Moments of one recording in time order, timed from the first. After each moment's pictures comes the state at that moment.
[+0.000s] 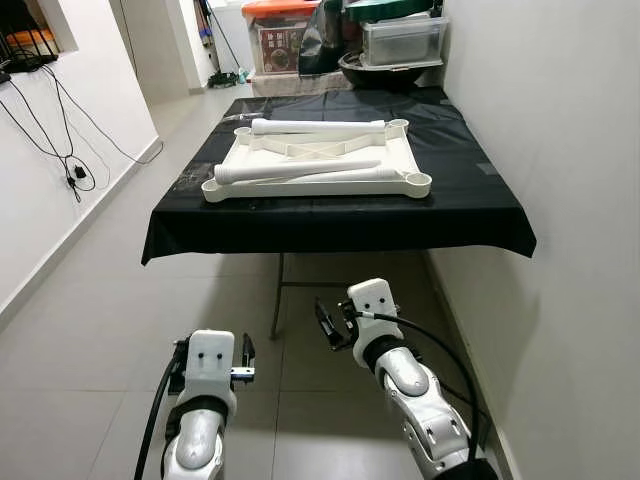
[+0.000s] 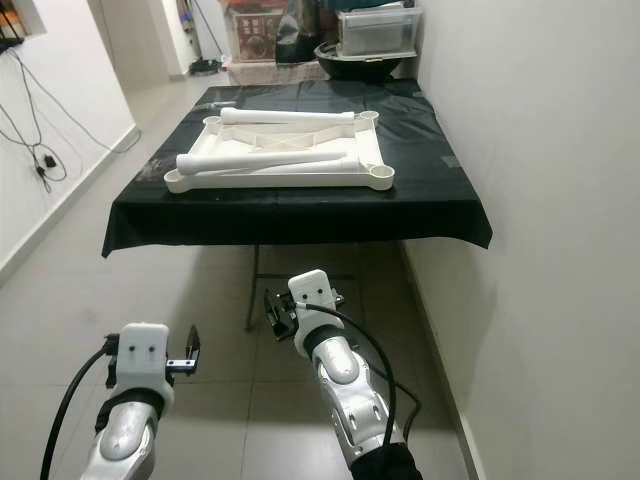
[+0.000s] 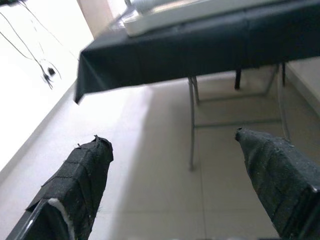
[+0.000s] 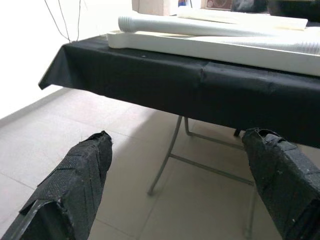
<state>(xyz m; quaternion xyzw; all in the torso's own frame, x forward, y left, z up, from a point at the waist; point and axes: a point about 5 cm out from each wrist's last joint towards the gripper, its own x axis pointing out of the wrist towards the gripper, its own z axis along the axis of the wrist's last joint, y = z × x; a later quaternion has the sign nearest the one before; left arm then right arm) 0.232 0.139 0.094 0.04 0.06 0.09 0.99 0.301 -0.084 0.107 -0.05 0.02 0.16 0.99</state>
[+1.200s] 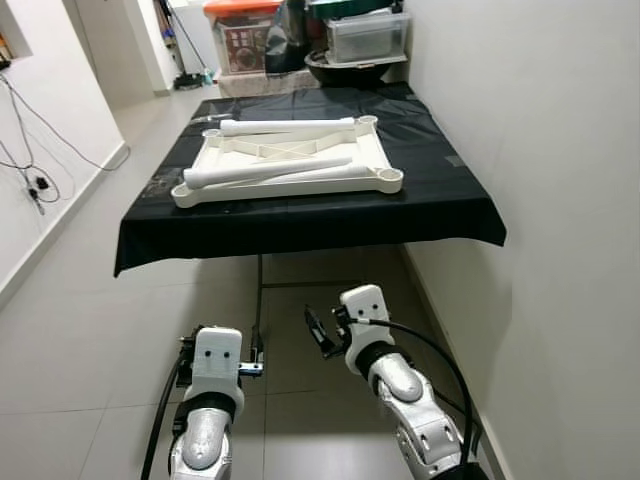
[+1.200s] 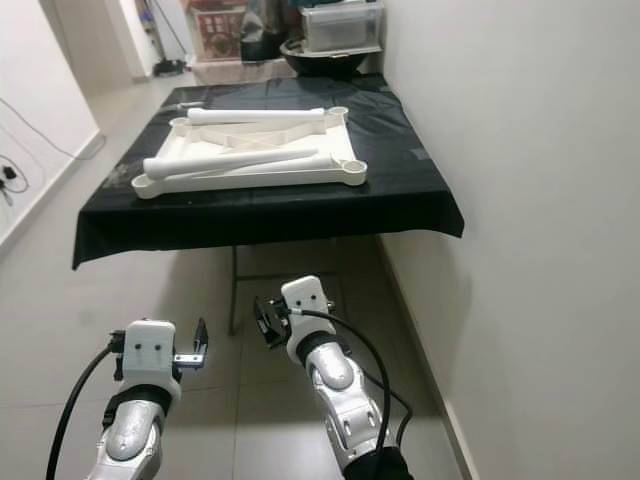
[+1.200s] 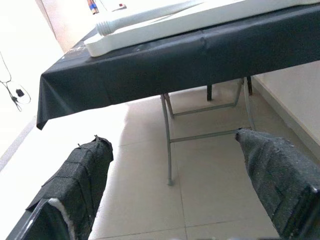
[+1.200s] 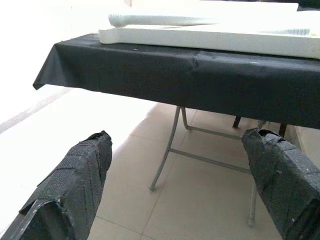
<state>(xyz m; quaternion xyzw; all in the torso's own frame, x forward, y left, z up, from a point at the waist) 0.238 0.133 0.094 0.04 0.05 0.07 1.00 0.300 -0.070 0.098 -0.03 0.03 0.19 0.98</state>
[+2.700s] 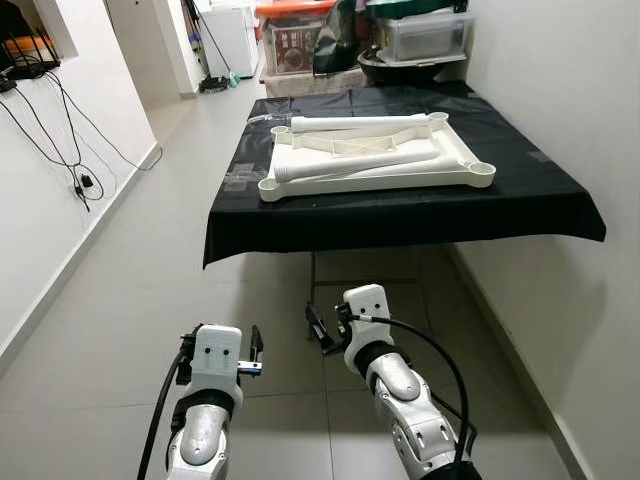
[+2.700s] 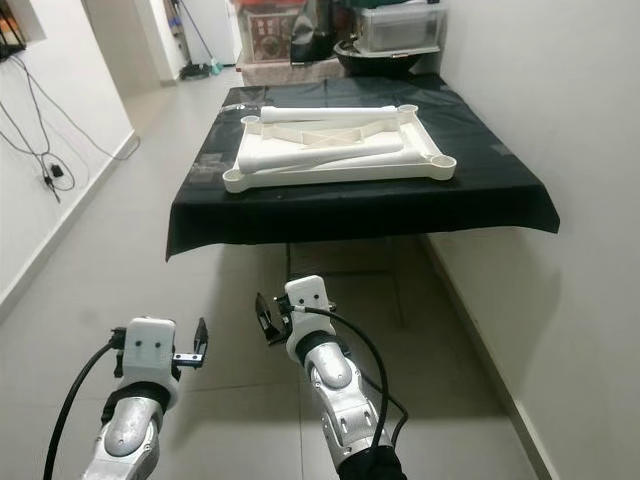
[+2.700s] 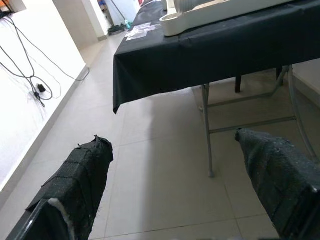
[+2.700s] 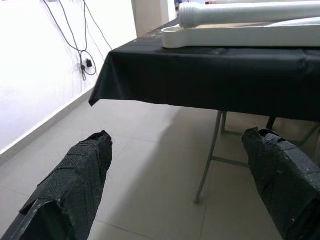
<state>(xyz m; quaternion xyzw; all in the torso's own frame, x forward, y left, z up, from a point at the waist) 0.241 0.131 0.094 0.04 0.05 0.06 1.00 0.303 -0.074 0.097 -0.02 0.03 0.18 0.98</state>
